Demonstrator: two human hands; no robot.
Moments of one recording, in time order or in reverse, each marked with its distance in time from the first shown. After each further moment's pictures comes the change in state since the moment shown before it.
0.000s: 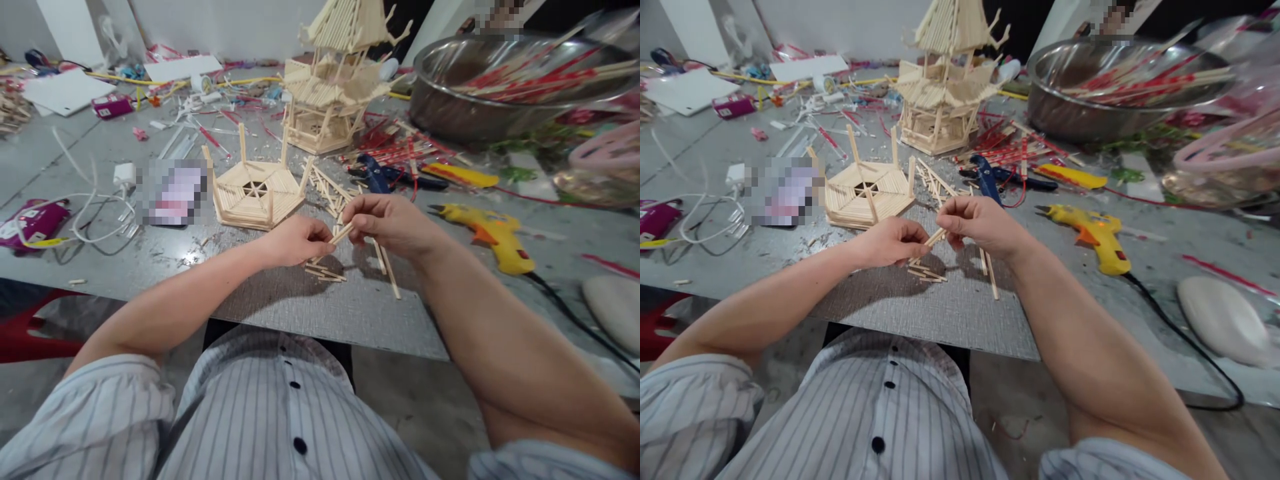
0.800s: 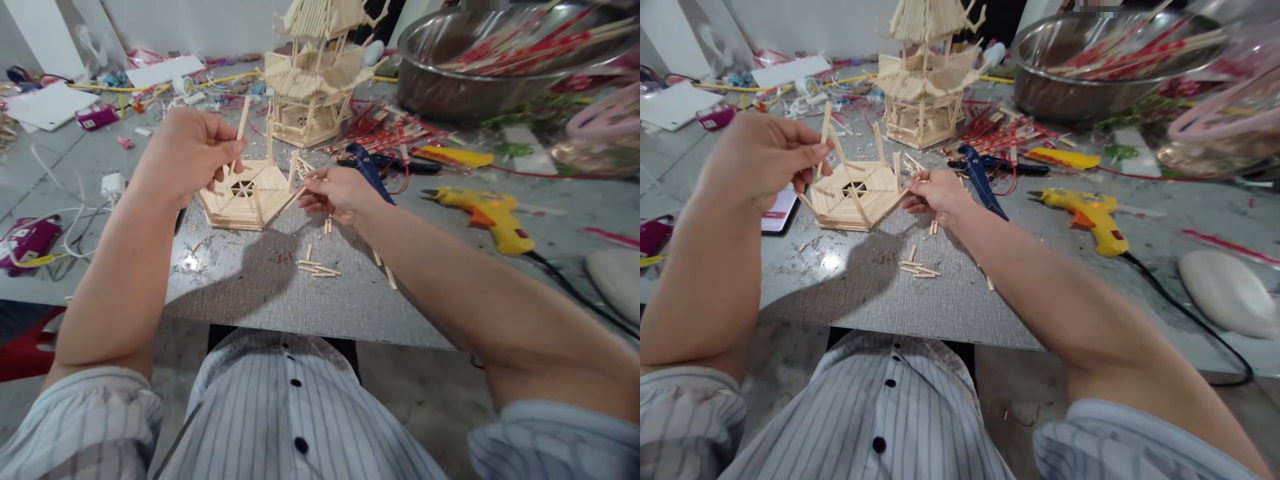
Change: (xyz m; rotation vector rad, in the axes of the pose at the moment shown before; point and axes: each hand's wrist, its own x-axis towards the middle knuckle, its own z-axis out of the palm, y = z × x) left_hand -0.039 0.044 -0.102 0.370 0.558 -0.103; right_hand 0.061 -0.006 0.030 0.271 0.335 0.192
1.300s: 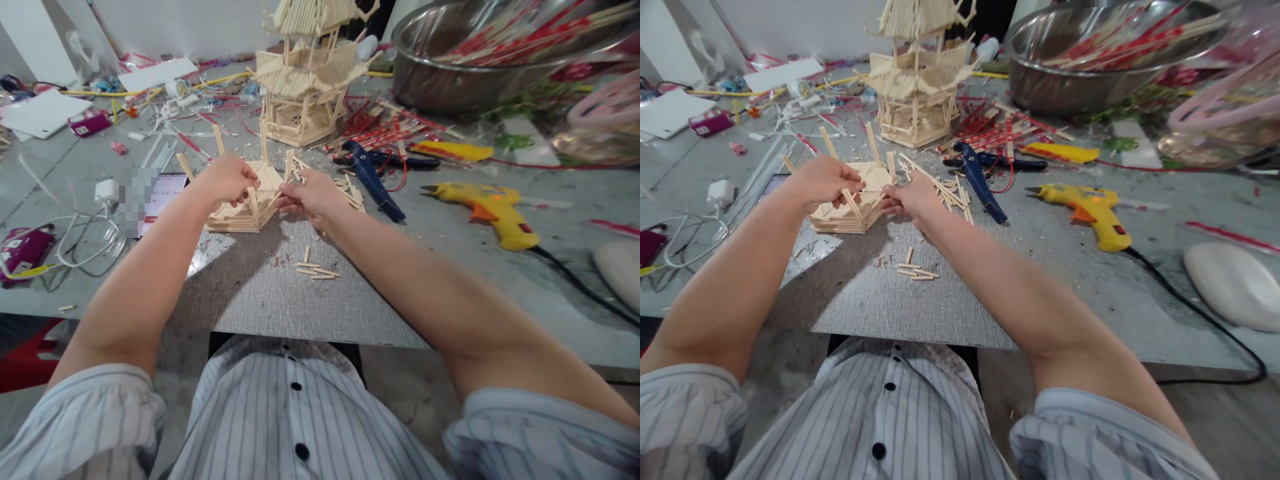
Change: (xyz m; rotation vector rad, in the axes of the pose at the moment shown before) left_hand 0.054 -0.027 0.055 0.003 -0.169 -0.230; right_hand 0.013 0.013 0.030 0.138 -0.015 -0.008
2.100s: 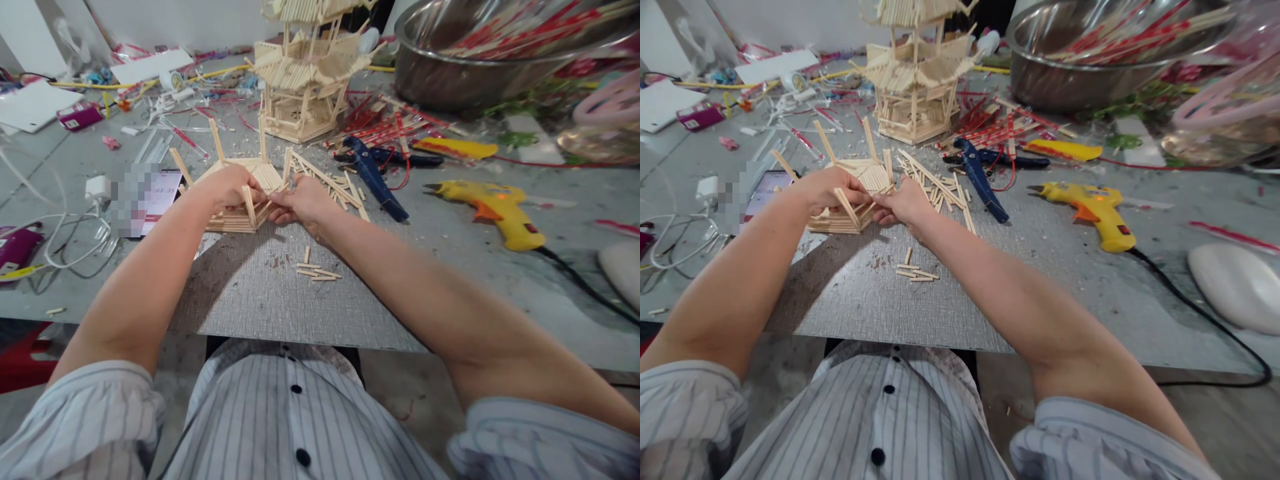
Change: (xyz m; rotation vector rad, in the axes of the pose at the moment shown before) left_hand 0.012 -0.014 0.006 0.239 -0.311 0.055; right_hand -0.004 0.005 0.008 -0.110 -0.072 0.003
